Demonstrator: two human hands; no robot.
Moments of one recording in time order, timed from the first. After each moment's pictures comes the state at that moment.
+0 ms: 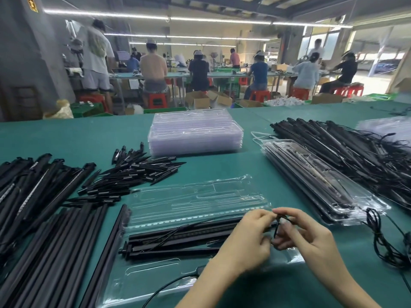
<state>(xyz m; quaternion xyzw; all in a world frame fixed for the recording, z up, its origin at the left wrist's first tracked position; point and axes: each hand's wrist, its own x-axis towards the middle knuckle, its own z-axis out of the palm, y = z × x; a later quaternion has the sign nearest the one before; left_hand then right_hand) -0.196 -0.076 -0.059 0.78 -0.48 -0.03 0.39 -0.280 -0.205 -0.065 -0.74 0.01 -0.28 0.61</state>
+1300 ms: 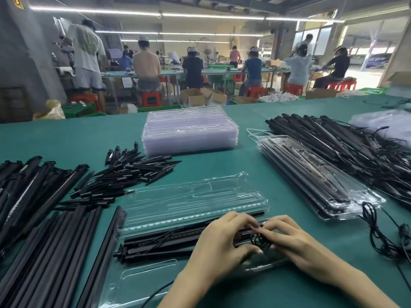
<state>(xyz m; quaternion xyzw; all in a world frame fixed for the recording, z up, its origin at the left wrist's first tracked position) -0.193 -0.032 -0.058 0.79 -0.47 0.02 0.39 -0.265 -0.248 -0.092 -0.93 -0.23 -0.18 0.22</state>
